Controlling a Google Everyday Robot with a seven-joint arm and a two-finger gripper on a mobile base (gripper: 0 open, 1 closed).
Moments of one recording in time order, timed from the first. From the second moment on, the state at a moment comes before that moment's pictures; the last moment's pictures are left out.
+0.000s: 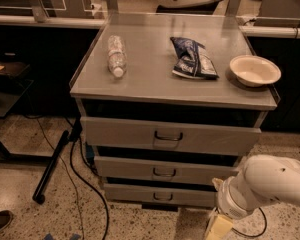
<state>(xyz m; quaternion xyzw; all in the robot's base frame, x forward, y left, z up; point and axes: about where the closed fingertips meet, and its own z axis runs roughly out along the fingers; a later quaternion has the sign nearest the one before) 0.377 -0.188 0.569 -0.57 0.81 0.10 0.13</state>
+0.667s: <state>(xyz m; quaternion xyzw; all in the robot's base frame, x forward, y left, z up) 0.425 -0.189 0.514 -0.53 0.82 0.11 0.17</state>
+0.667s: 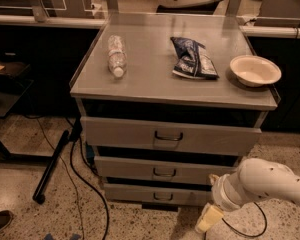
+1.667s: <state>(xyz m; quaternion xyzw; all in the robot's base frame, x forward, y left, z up) 0.488 -0.188 0.466 -0.52 0.82 0.12 0.20</state>
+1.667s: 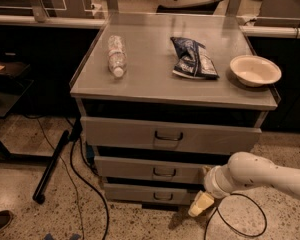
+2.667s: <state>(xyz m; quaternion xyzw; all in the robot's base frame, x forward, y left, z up) 0.539 -0.174 0.446 -0.54 0.81 0.10 0.21</state>
